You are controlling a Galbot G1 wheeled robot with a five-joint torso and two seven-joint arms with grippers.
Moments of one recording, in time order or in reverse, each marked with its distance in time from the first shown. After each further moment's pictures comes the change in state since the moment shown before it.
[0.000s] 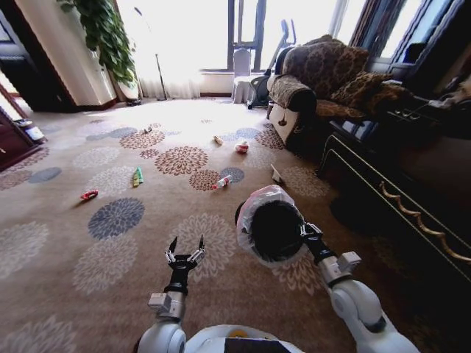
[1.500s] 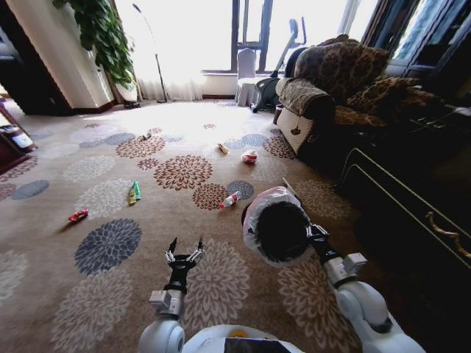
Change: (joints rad) left arm -0.033 0.021 -0.013 0.047 -0.020 0.004 0.001; right arm -0.014 -0.020 0.034 -0.031 0.026 0.019 0.000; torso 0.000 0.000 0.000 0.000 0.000
